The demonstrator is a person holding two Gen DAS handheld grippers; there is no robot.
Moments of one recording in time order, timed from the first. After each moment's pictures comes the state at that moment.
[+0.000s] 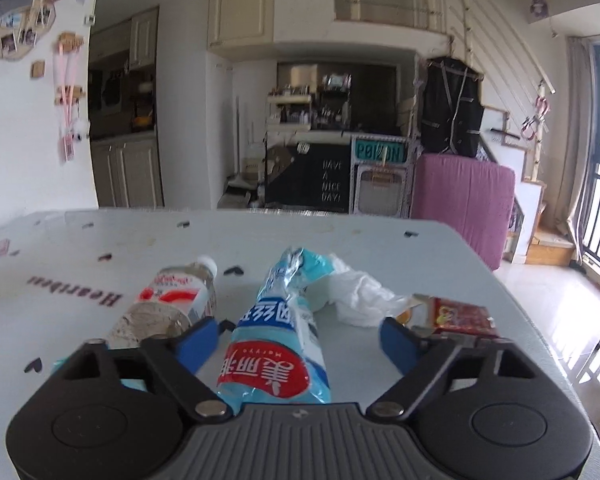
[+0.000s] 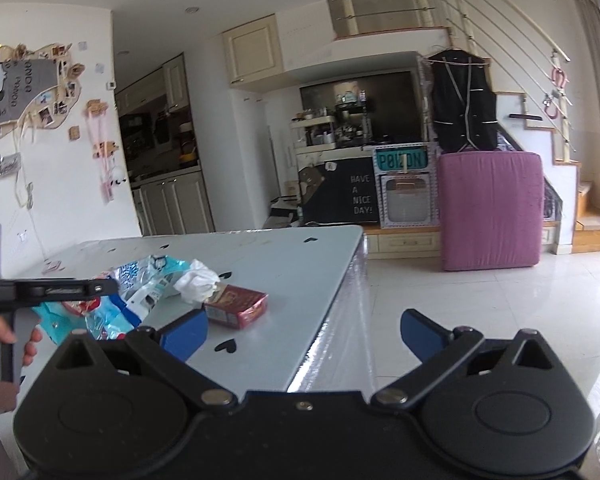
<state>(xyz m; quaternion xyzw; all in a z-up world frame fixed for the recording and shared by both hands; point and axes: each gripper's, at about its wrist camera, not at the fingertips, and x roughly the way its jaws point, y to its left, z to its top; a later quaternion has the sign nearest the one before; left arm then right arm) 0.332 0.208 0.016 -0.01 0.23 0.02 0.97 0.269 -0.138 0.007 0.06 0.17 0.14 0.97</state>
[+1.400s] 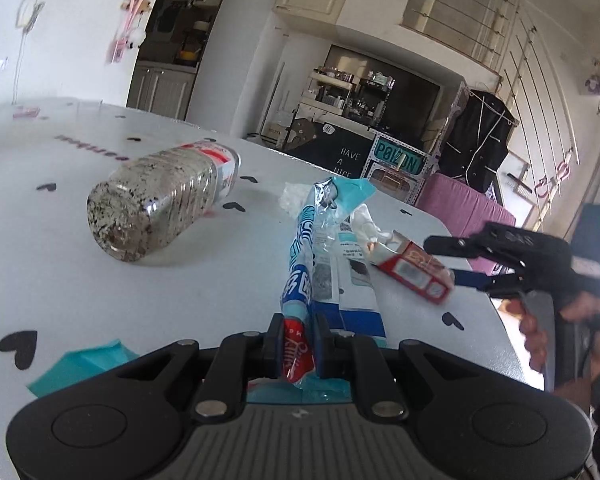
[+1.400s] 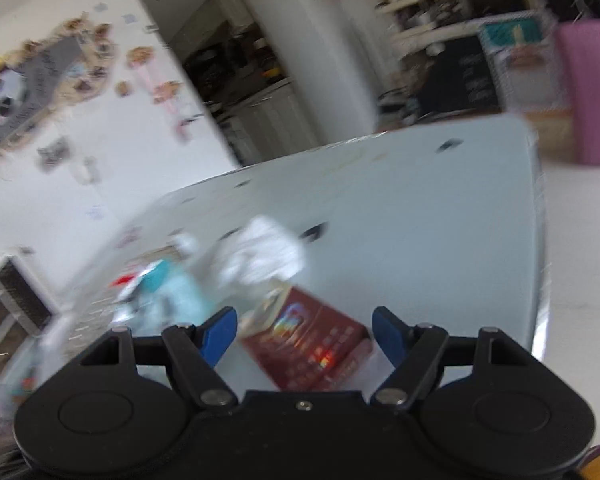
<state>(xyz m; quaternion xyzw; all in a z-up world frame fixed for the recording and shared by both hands) 0.244 0.214 -0.032 -0.17 0.24 0.03 0.95 0.476 -0.060 -0.047 0.15 0.32 0.35 0.87</state>
